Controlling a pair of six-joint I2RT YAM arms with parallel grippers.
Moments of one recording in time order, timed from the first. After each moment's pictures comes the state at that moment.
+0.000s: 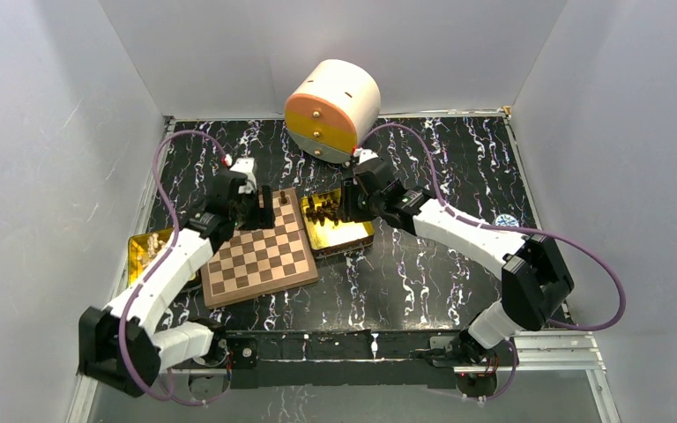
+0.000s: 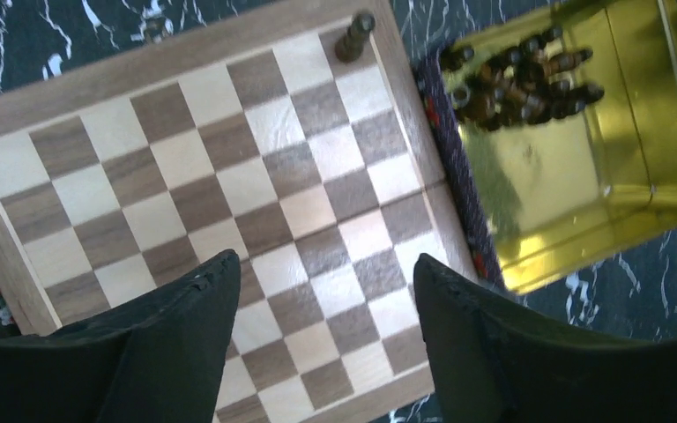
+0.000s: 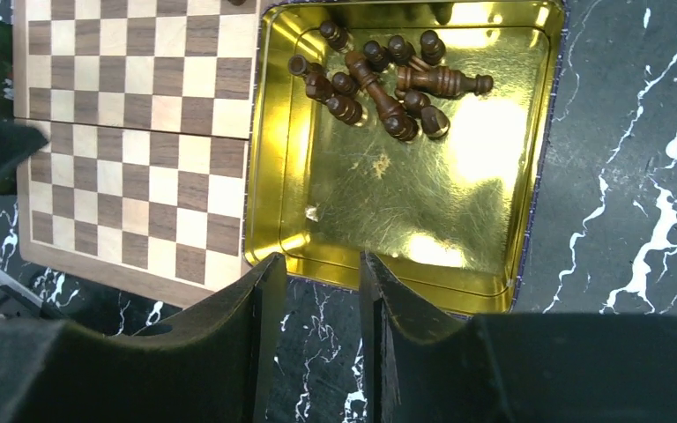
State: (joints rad) left arm -0.35 1.10 0.85 -0.52 -0.07 -0.27; right arm 0.79 1.53 1.15 -0.35 0.02 0.52
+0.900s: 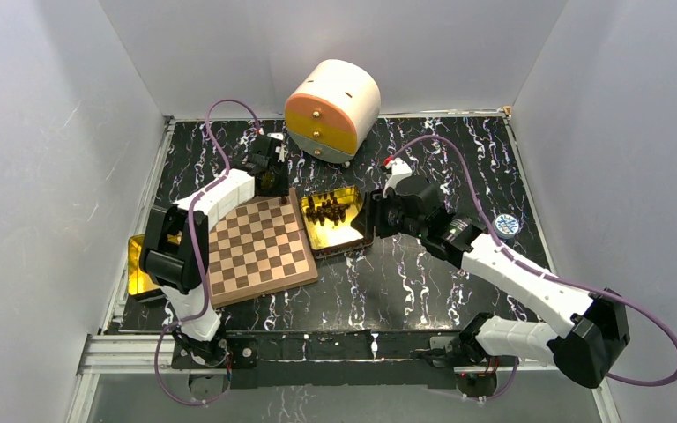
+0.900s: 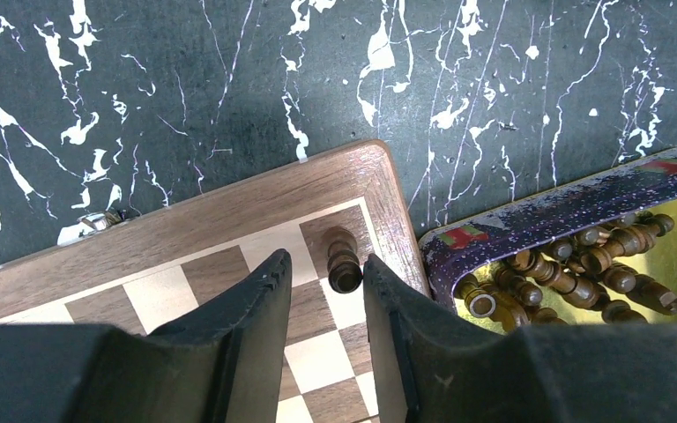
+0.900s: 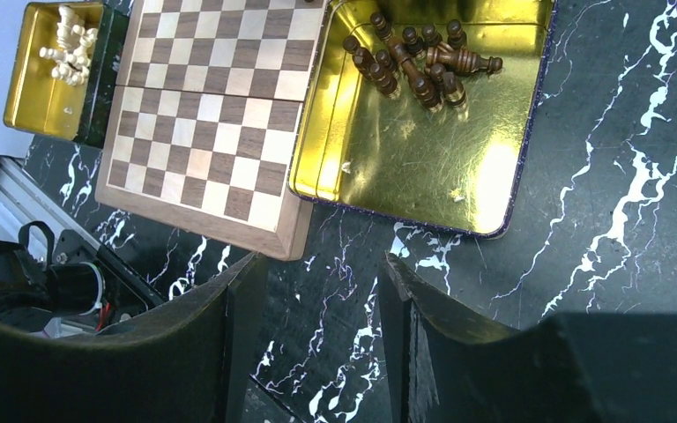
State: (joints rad) left arm -0.35 1.78 1.27 -0.42 -0.14 -0.27; right arm 0.79 1.14 0.93 -0.32 -0.04 0.50
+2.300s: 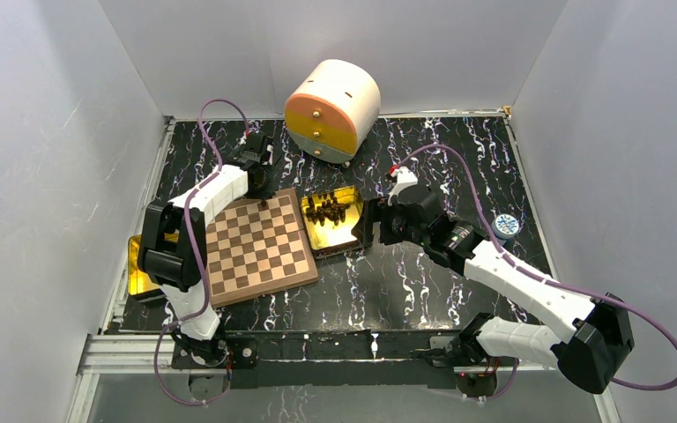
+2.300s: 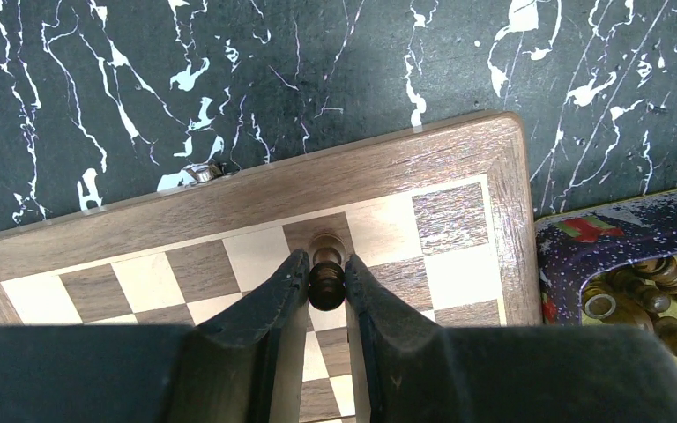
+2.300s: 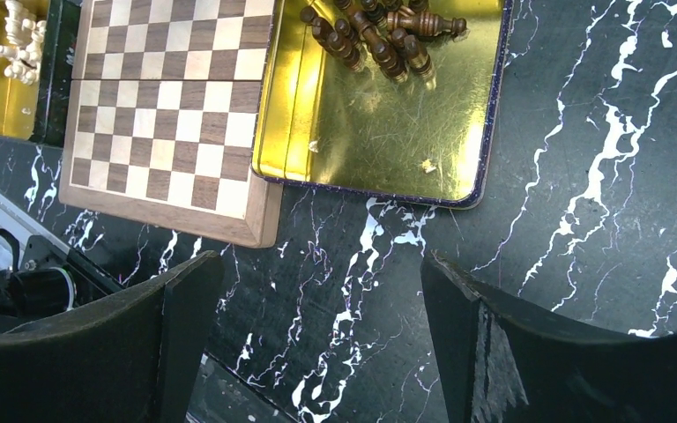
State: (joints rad) left arm -0.30 1.79 1.30 -0.56 -0.23 -0.23; right arm 0.79 1.09 0.86 -0.33 0.01 0.52
